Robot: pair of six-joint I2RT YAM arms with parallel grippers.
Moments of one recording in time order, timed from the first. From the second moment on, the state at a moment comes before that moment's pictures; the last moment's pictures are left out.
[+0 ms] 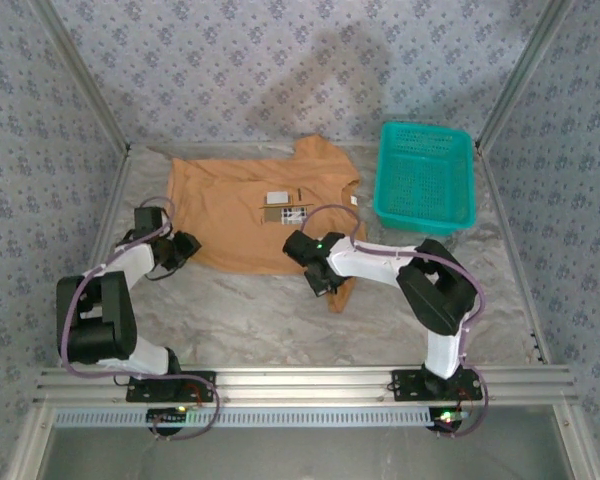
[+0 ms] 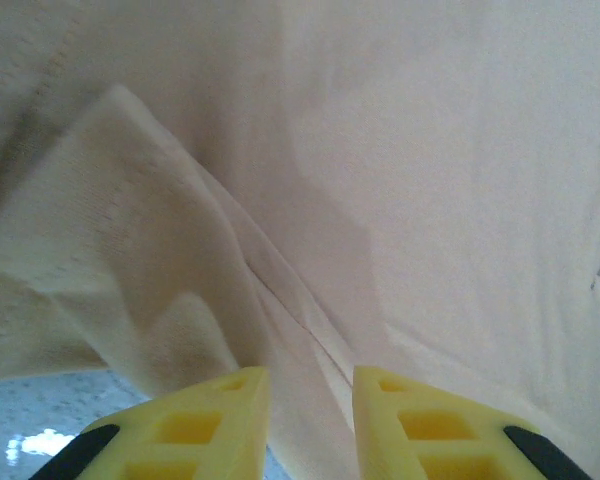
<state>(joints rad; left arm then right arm) 0.10 1.48 0.74 -0.29 0.31 -0.63 0.89 1.84 1.21 -0.83 0.32 0.41</state>
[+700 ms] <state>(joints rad) 0.12 1.51 0.77 -0.33 0.27 -0.61 0.82 1.50 1.01 -0.80 -0.25 0.24</state>
